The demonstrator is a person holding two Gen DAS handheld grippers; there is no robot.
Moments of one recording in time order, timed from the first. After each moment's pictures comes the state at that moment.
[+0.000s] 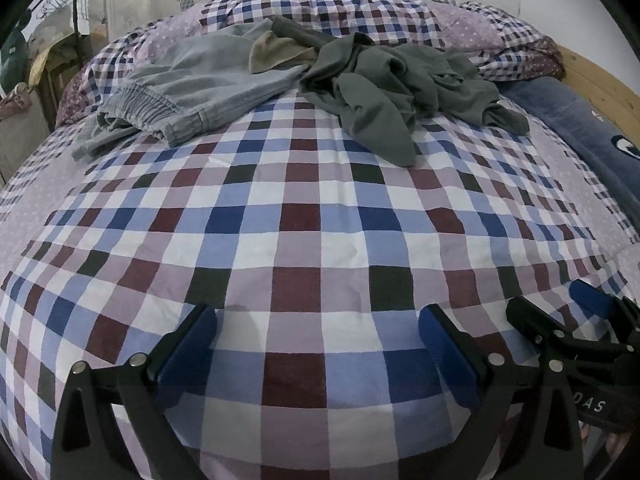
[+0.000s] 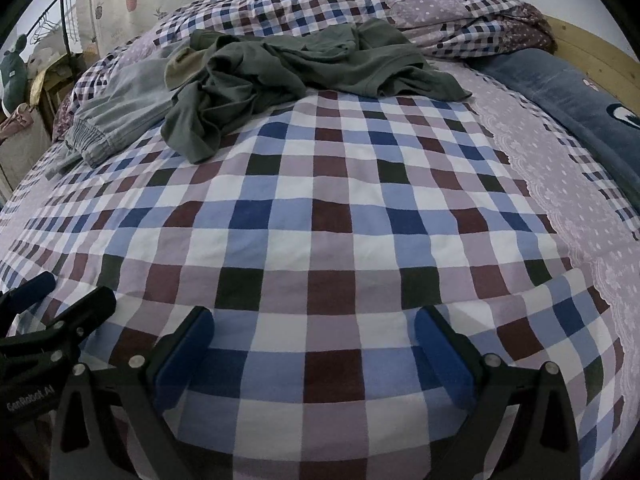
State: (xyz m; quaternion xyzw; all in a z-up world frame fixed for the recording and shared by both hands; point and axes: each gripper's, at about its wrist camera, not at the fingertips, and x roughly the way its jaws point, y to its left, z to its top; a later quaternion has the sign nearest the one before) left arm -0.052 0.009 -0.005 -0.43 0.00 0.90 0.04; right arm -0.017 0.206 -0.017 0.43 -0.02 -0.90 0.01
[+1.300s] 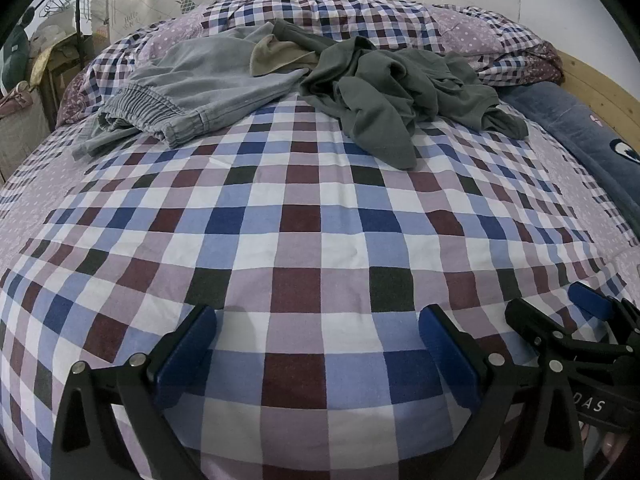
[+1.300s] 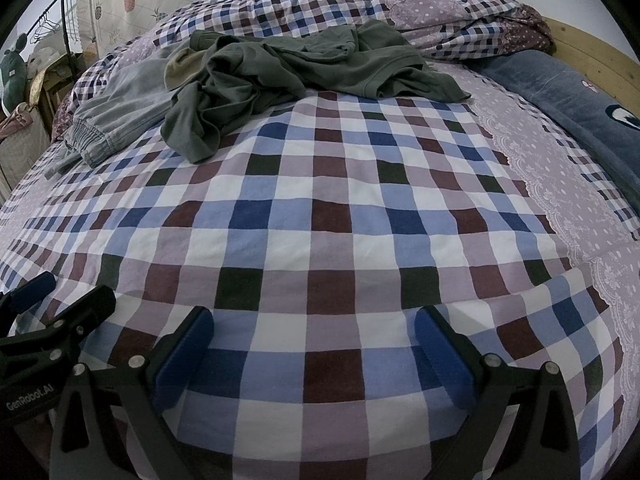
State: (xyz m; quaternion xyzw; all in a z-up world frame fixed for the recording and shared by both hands) left arm -0.049 0.009 -0.005 -0.42 0.00 0.91 0.04; right arm -0.018 0.206 -0.017 0.43 -0.02 -0.90 0.01
